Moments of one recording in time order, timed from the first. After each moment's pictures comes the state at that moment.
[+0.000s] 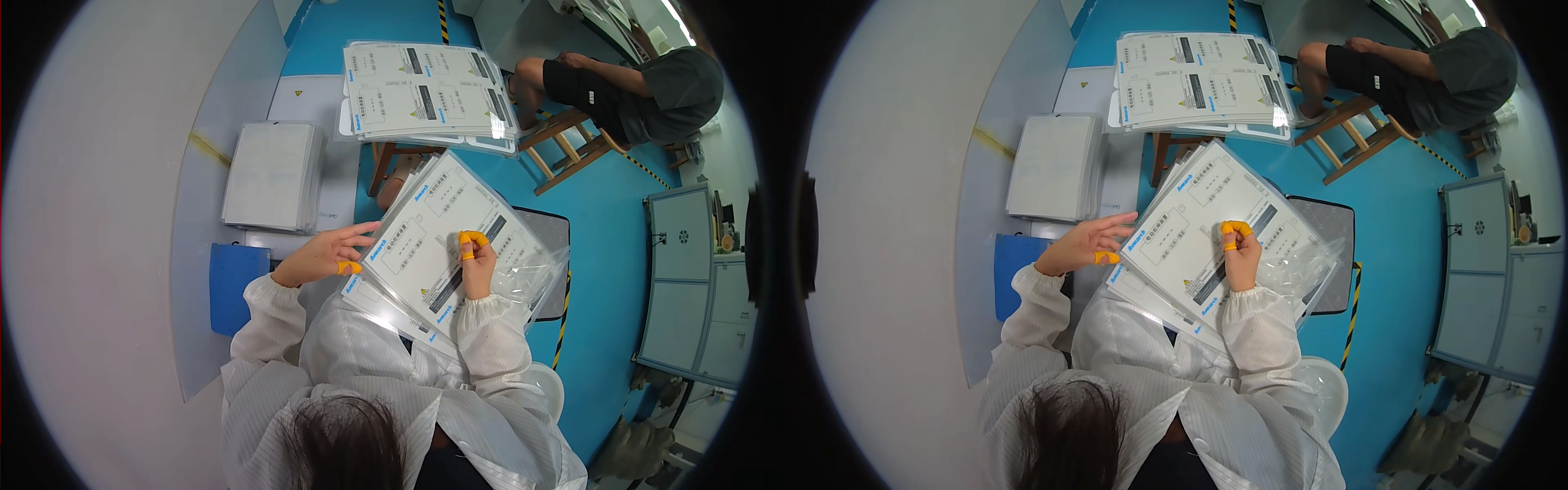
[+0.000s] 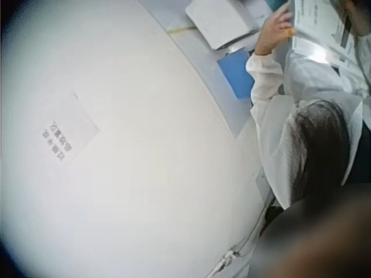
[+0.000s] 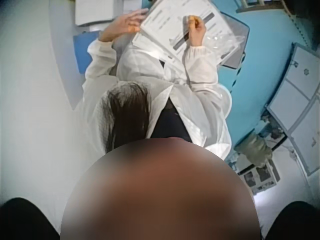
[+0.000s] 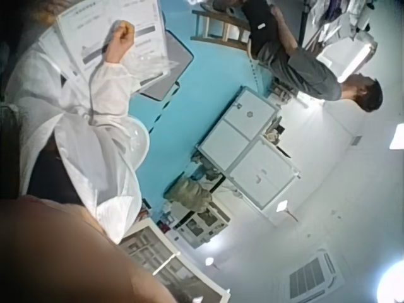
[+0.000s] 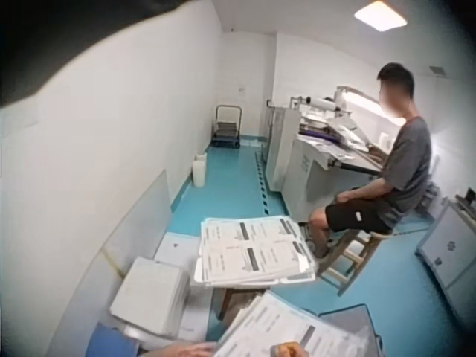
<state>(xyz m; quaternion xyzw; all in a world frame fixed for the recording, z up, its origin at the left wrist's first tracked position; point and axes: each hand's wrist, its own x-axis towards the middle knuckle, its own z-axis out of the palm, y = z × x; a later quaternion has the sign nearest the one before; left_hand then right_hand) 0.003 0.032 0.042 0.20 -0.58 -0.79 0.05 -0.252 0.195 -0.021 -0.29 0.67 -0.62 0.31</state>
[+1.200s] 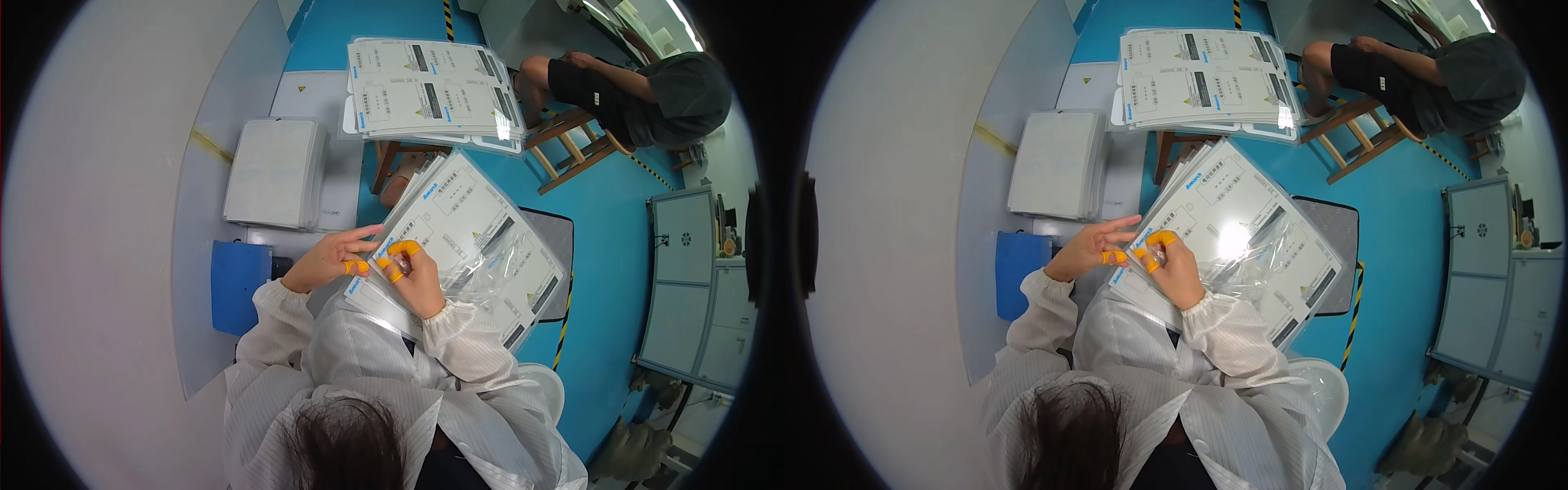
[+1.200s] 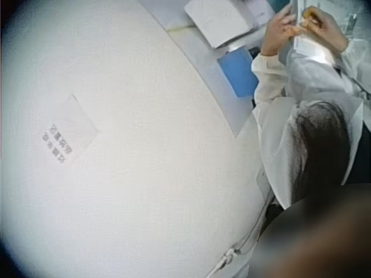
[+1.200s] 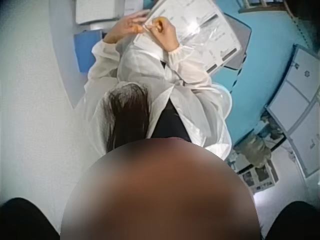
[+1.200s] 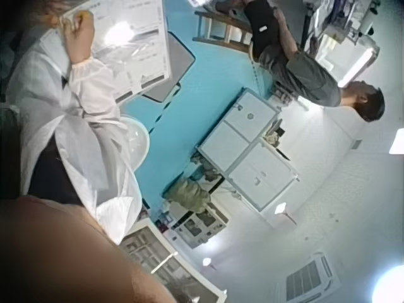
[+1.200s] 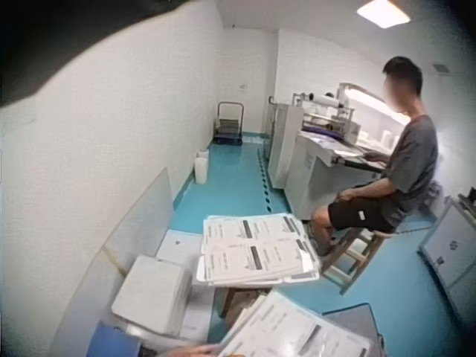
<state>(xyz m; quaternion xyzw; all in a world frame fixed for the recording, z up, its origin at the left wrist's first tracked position) 0.002 0.041 0.035 0.26 -0.56 -0.78 0.06 -0.154 0.161 0.013 -0.49 0.68 -0.46 0.30</state>
